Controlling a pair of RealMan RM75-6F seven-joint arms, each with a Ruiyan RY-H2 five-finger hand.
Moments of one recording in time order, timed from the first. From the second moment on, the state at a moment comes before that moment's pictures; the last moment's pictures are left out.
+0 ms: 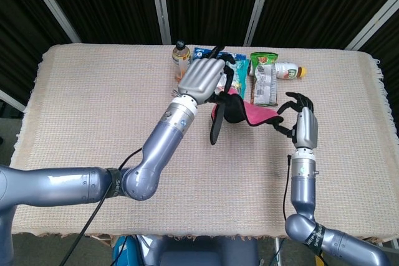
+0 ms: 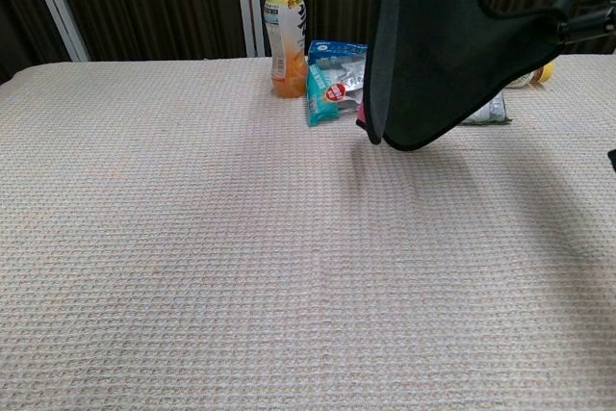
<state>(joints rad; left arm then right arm) -1.46 -1.36 -0.57 -1.66 0.19 0.99 0.58 0.49 -1.59 0.56 -1.65 -0.91 1.31 -0.08</state>
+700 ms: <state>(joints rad) -1.25 -1.28 -0.44 -1.73 0.35 0.99 0.41 0.53 -1.54 0.56 -1.73 -0.93 1.36 -0.16</state>
